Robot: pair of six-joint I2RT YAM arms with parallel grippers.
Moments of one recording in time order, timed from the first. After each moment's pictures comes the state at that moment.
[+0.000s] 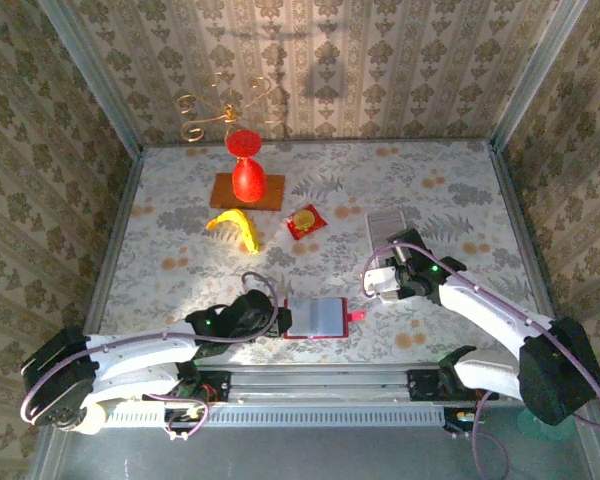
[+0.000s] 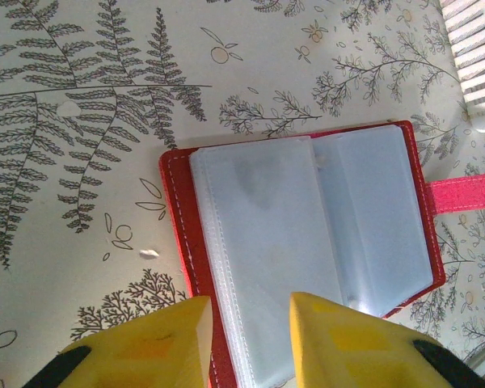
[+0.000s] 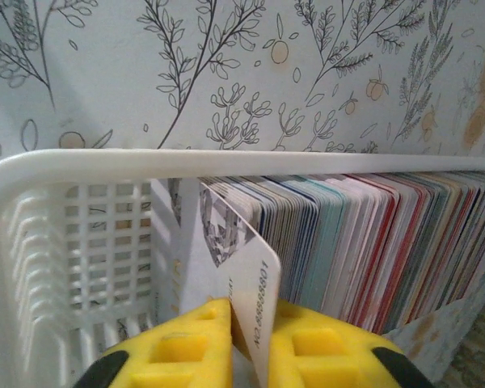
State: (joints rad) left arm -1.10 1.00 0.31 -0.08 -0.09 -0.91; right arm 0.44 1.16 0.65 -0.51 0.16 -1.38
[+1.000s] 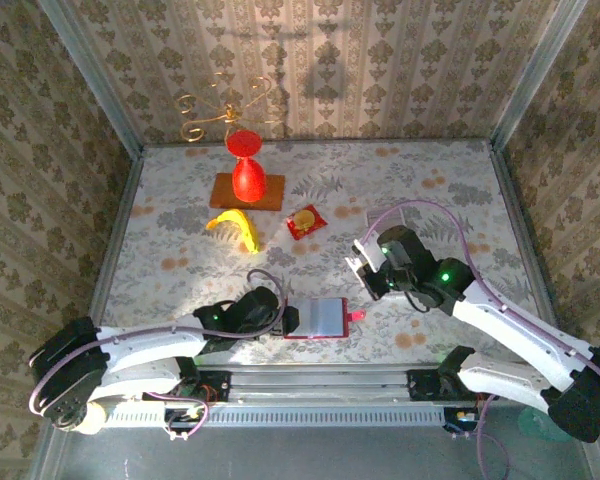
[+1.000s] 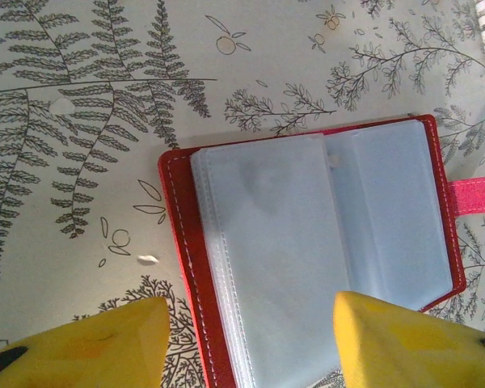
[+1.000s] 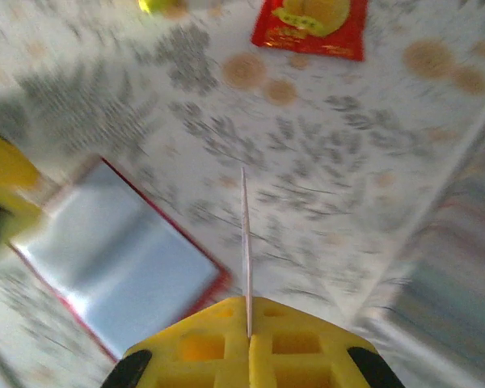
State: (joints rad) left arm -1.10 1.09 0.36 -0.11 -0.09 -0.91; right arm 0.69 1.02 0.80 -0.59 -0.03 0.09
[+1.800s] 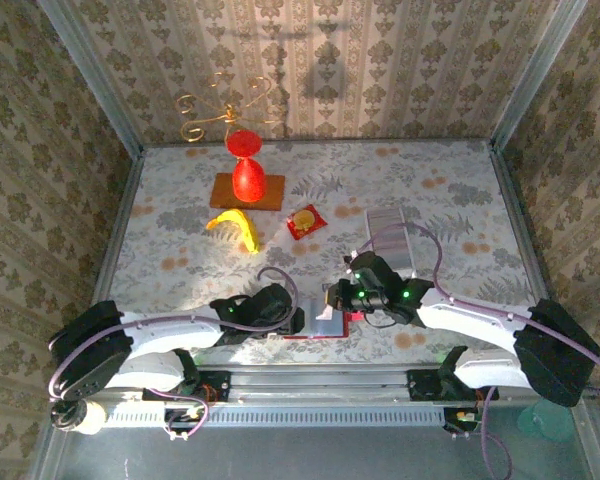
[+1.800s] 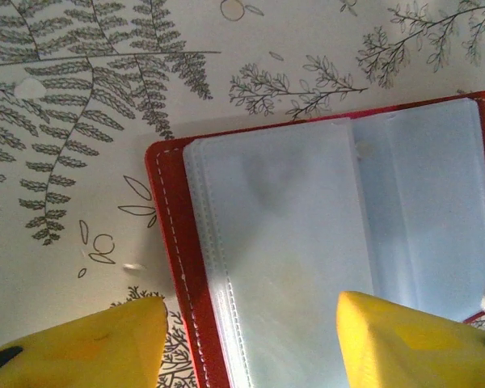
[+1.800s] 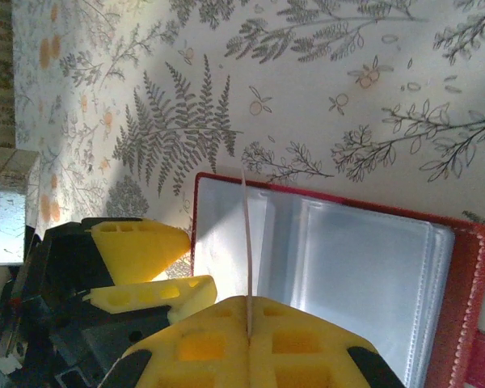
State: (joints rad) left arm -1.11 1.24 0.45 -0.16 -0.09 -0.91; right arm 0.81 1.24 0.57 -0.10 -0.20 0.95
